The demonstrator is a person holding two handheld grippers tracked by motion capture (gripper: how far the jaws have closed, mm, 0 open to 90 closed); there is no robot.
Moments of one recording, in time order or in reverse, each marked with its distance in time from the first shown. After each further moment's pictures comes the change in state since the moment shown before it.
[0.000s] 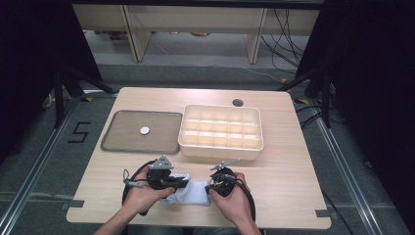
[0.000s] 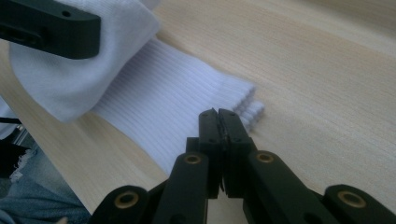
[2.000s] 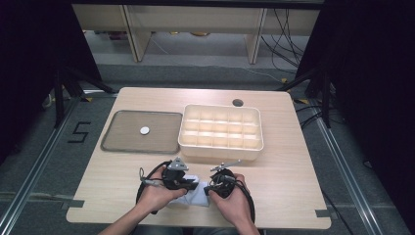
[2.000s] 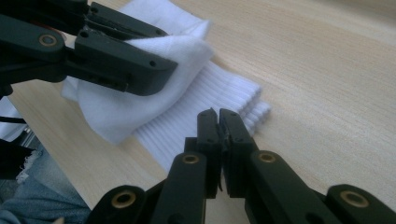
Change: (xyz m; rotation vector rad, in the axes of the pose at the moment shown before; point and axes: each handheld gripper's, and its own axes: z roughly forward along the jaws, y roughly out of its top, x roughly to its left) left arm -0.009 0.008 0.033 0.108 -0.009 0.072; right arm -0.001 -0.003 0.003 -0.013 0.015 0.002
